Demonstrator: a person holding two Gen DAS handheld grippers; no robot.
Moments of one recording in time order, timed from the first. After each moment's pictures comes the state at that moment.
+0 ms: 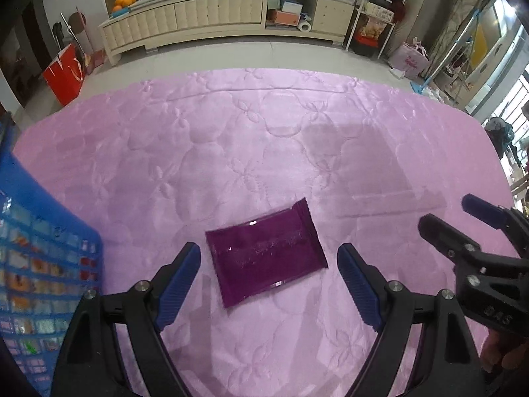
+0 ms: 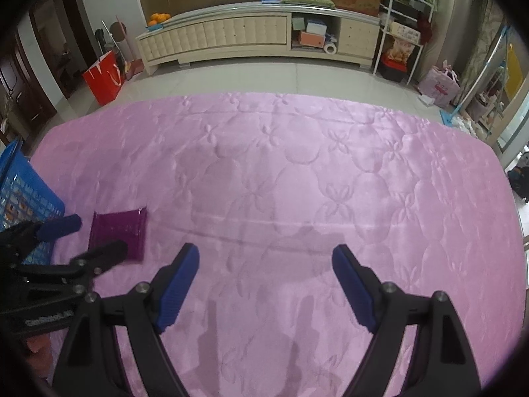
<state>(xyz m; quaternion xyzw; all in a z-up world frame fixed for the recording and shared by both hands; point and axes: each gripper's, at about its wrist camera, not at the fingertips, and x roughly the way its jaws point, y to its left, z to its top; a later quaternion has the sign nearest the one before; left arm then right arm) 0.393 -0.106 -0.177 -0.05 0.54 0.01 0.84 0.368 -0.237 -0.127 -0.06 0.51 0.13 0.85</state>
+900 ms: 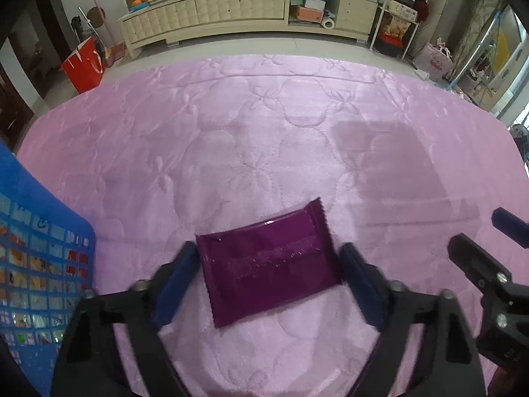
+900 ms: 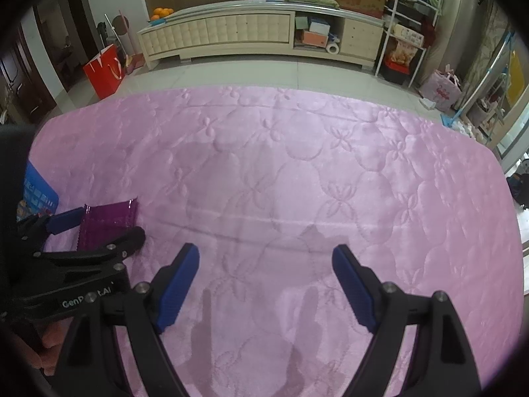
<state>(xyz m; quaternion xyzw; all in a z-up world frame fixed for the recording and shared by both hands) 0.402 -0.120 -0.199 -0.05 0.55 0.06 0.84 0.372 -0.231 -0.136 -0.06 0.52 0.13 0.84</state>
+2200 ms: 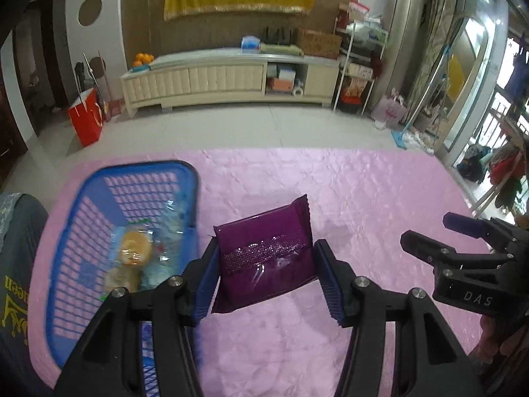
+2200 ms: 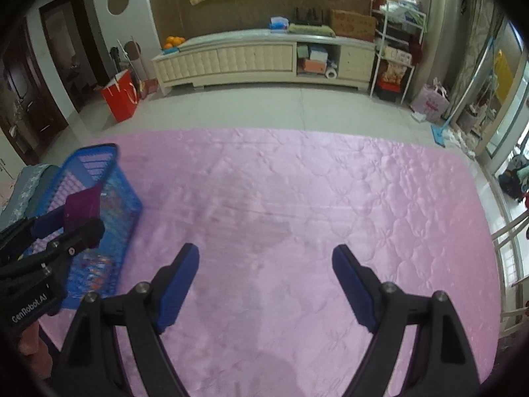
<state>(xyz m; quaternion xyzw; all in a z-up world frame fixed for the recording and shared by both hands) 0.253 -0.055 -0.028 -0.05 0.41 0.00 0.91 0.269 -0.197 -0.012 -0.04 0.47 0.14 0.87</state>
